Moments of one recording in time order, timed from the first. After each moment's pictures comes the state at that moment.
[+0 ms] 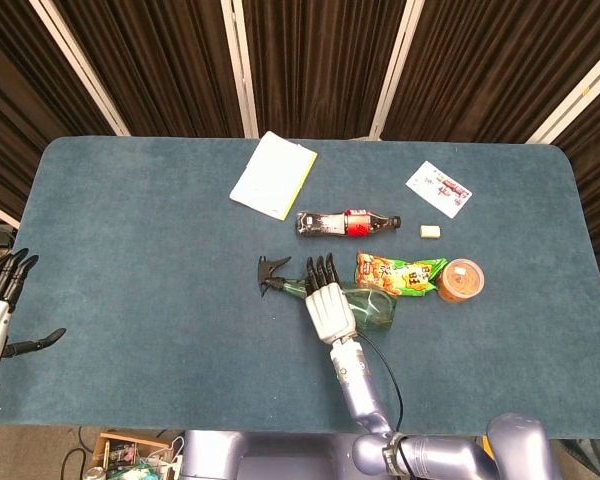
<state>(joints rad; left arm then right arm) -0.16 -1.12 -0.06 -1.52 1.53 1.49 -0.11 0.72 -2.04 0.25 -1.32 -0.99 1.22 -1.56</state>
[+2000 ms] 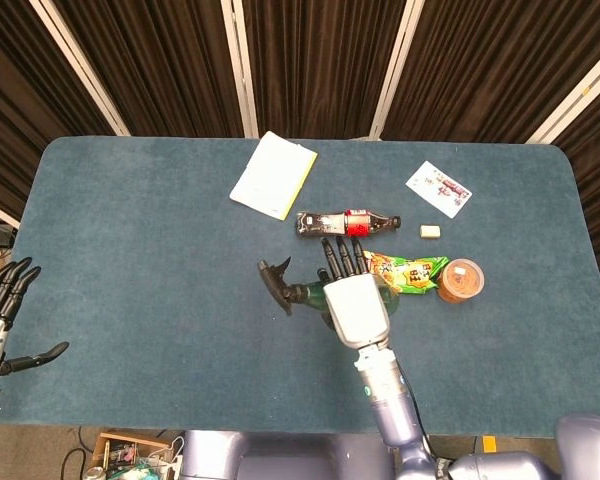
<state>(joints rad) -0.12 -1.11 -0.02 -1.50 1.69 1.64 -0.20 0.63 -1.73 0.27 -1.94 -1.13 1.45 -1.14</state>
